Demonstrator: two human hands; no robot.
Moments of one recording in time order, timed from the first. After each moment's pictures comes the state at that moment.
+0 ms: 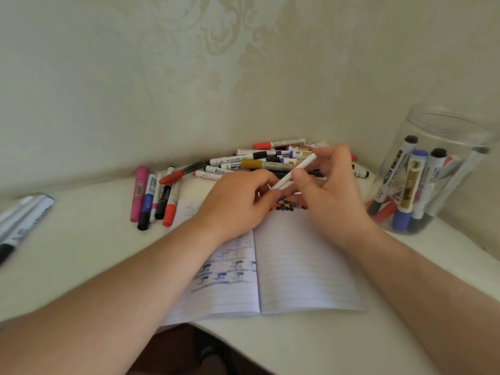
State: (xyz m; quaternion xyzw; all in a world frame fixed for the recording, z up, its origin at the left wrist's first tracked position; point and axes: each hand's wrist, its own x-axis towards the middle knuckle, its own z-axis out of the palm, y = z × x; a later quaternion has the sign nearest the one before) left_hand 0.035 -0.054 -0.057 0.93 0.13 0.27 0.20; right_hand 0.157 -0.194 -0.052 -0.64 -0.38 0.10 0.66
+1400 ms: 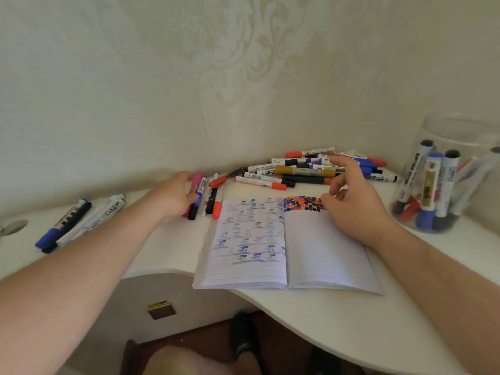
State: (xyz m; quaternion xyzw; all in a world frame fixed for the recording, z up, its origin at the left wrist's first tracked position) left_hand -0.100 0.049 -0.038 0.84 0.49 0.12 0.19; right_hand 0.172 -0.204 -0.068 -0.74 -0.45 0.04 0.50
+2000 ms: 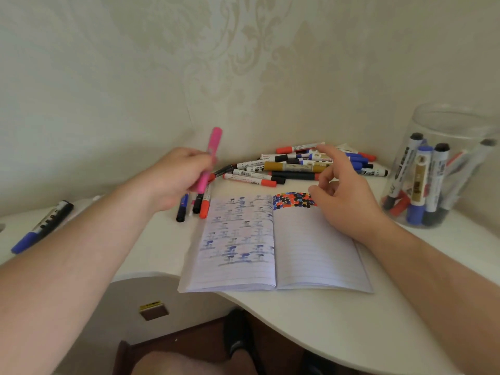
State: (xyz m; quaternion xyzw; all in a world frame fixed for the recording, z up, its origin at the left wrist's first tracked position) left_hand -0.053 -0.005 0.013 0.75 0.41 0.25 0.46; right_hand 0.166 -0.207 -0.060 -0.70 -0.48 0.04 0.53
